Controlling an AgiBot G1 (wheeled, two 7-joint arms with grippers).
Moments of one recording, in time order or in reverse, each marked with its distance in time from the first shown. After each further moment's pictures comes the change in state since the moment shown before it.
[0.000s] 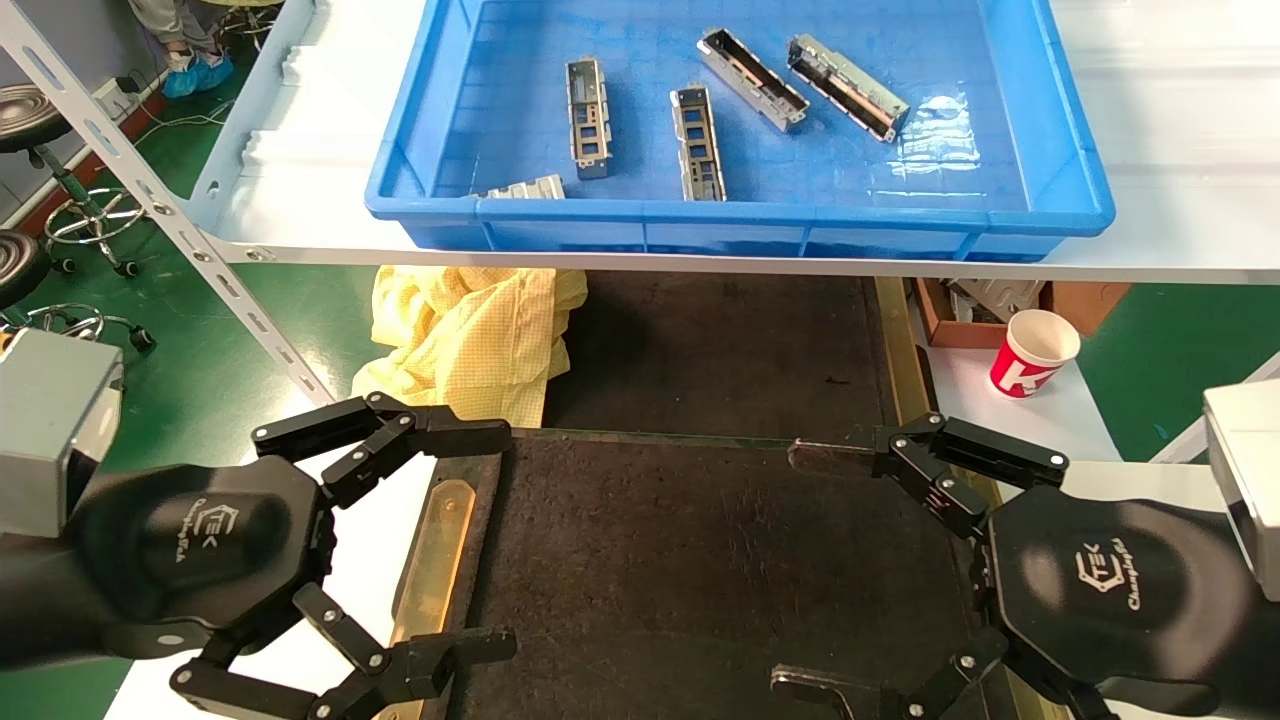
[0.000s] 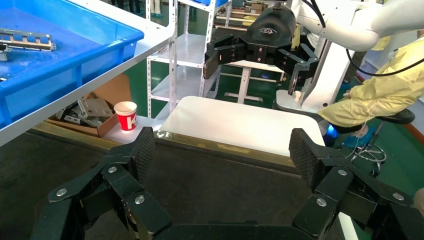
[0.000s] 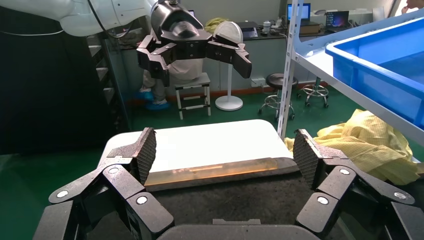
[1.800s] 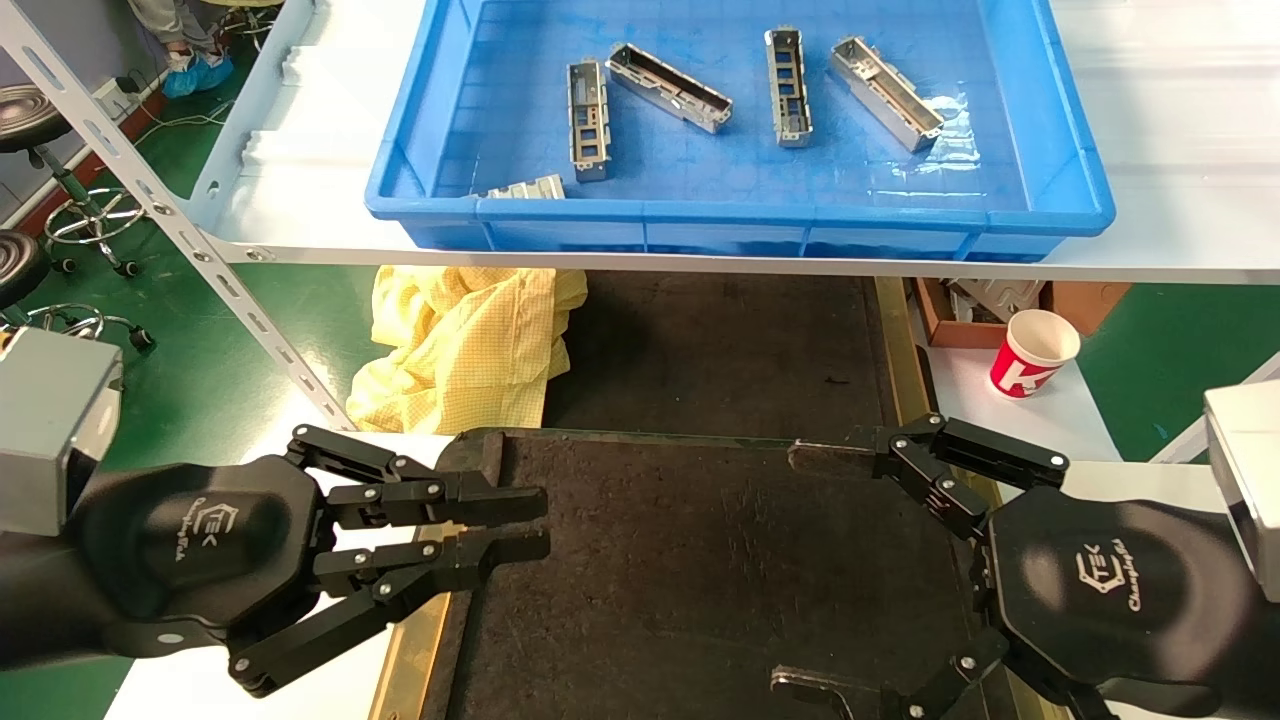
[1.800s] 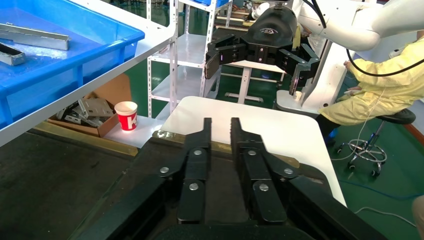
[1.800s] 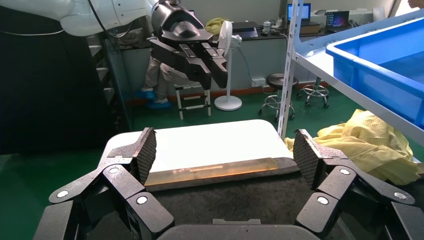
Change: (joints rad) left arm 0.000 0.000 0.001 0.000 -0.001 0.000 0.000; right arm 0.000 0.000 0.000 0.000 0.000 0.000 0.000
